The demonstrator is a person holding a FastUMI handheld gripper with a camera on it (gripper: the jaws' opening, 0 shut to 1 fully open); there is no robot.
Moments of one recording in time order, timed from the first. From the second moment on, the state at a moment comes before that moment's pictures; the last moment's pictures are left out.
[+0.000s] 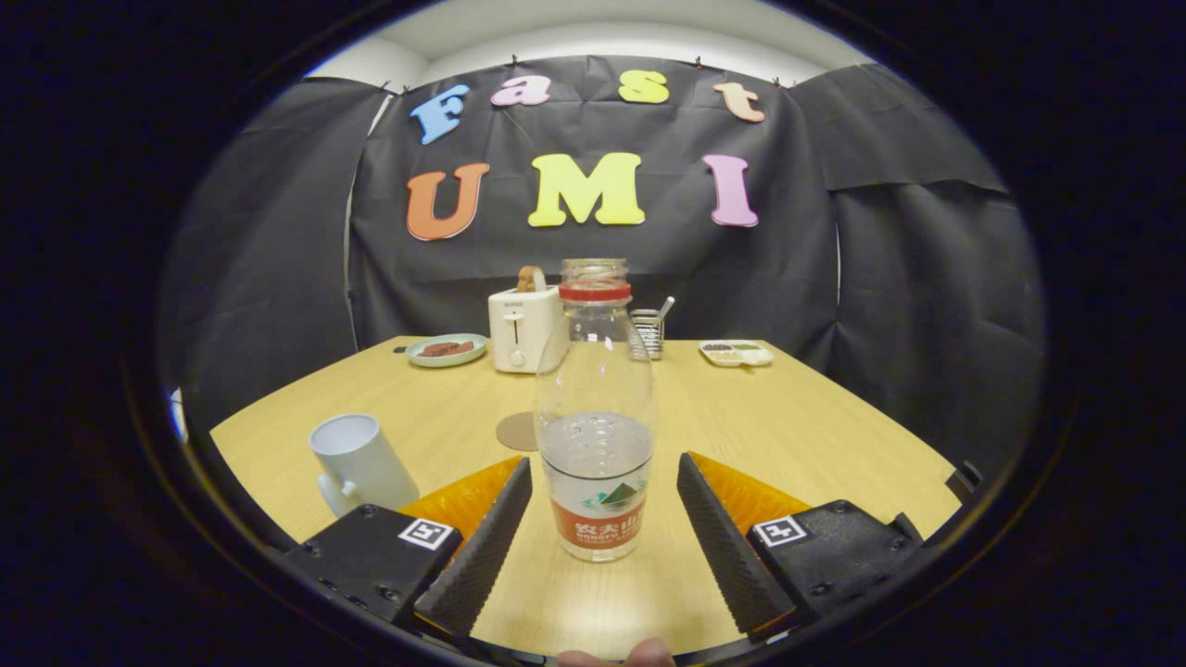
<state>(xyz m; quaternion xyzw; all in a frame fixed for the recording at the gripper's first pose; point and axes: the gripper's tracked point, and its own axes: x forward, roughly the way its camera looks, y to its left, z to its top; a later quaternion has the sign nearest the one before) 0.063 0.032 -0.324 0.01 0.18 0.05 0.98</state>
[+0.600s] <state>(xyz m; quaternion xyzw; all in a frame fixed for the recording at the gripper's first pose) 0.092 0.042 -0.340 0.04 0.20 0.05 0.98</state>
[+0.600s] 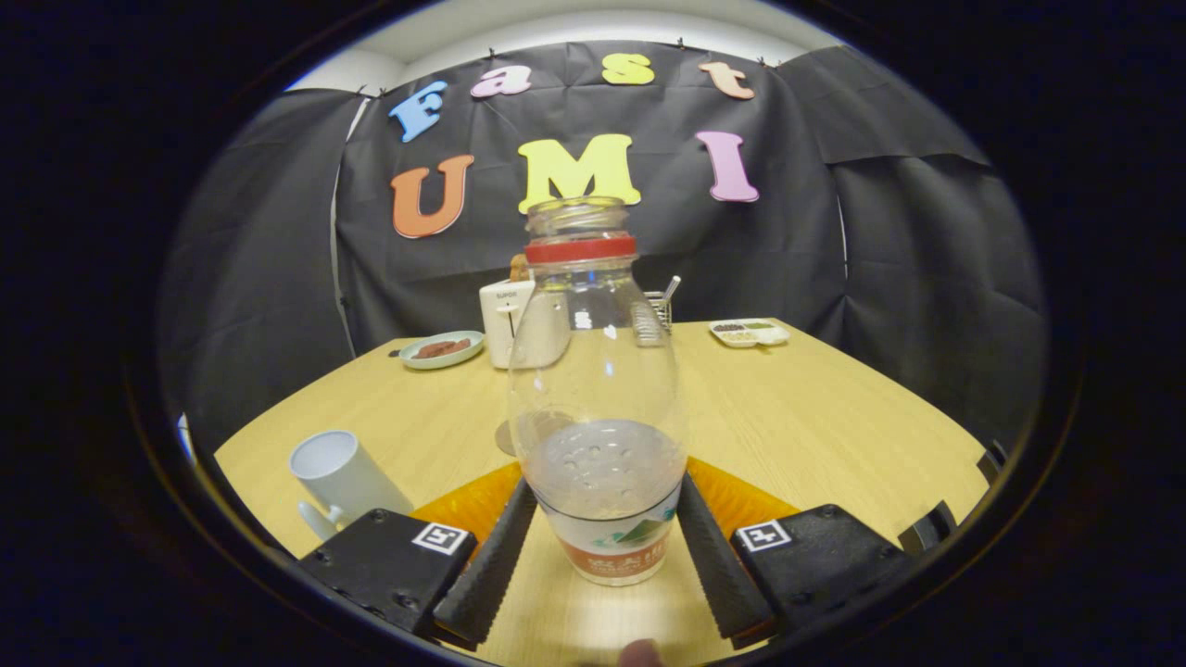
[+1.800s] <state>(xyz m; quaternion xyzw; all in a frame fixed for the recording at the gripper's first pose) 0.107 0.071 -0.291 -0.35 0.14 0.05 0.93</state>
